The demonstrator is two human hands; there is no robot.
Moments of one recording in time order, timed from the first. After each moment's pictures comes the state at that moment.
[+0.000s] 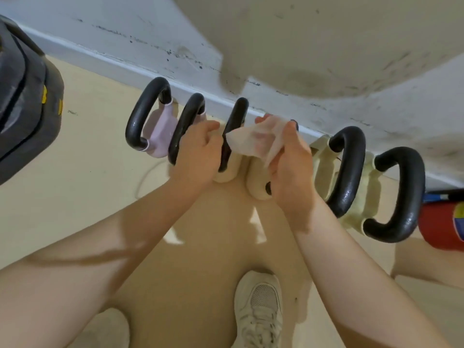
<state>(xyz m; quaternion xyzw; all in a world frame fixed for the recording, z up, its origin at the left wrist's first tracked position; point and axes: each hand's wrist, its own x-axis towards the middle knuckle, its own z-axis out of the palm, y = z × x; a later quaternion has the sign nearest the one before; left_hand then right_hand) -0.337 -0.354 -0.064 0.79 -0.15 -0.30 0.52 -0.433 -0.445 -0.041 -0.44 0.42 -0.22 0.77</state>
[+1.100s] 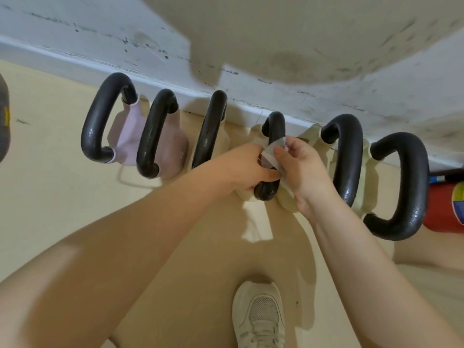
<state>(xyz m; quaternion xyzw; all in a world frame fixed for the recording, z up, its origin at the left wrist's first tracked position) -0.362 -0.423 -0.069 0.69 -0.35 -0.57 0.29 -0.461 -0.488 -0.072 -0.57 0.51 -0.11 0.64</state>
